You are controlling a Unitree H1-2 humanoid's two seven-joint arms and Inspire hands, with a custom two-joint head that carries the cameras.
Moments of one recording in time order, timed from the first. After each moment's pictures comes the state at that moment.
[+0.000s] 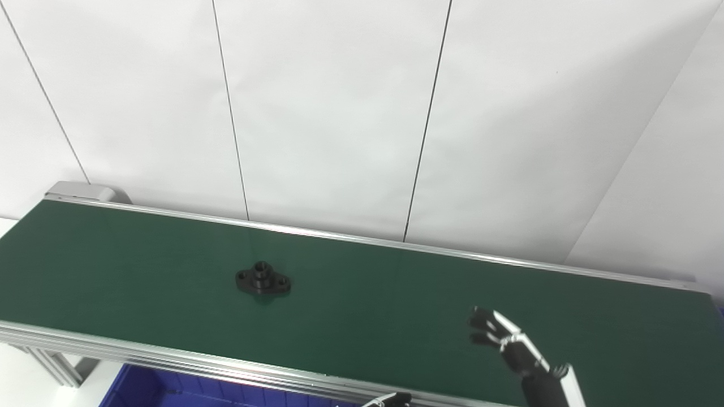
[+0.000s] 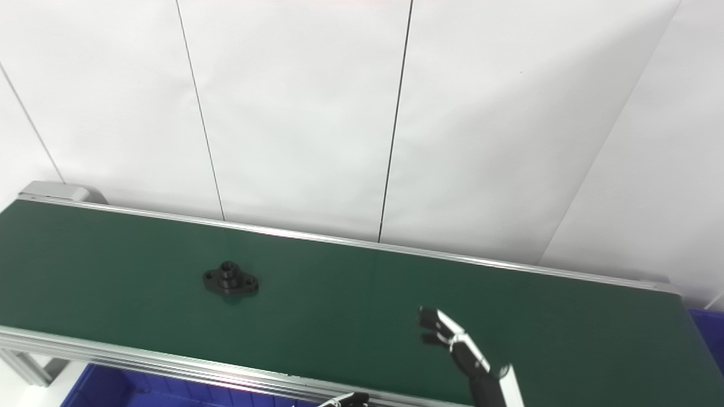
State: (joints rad) left arm 0.16 0.02 -0.36 0.19 0.07 -0.25 -0.32; right arm 0.17 -0.25 0.29 -0.29 -0.17 -0.43 -0.17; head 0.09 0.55
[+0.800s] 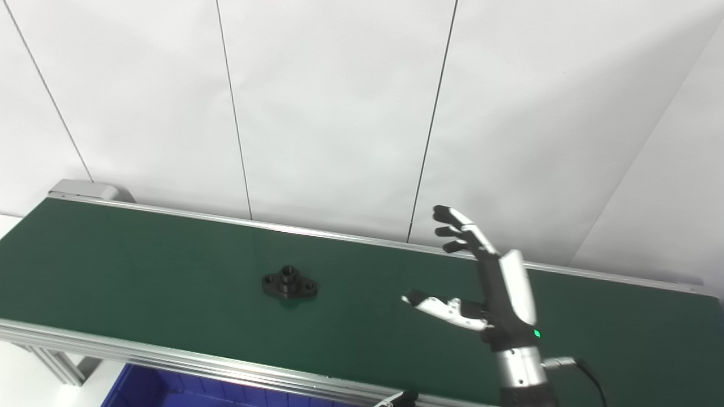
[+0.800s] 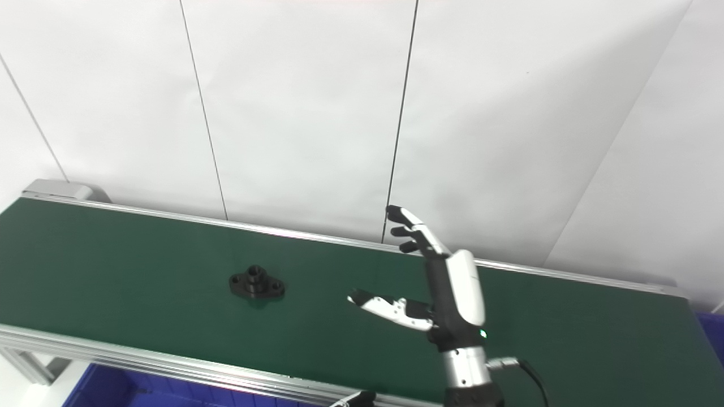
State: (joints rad) left arm 0.17 0.00 -0.38 0.15 0.07 -0.19 -0.32; right arm -0.20 -0.09 0.24 -0.13 -0.55 -0.09 -0.09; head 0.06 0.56
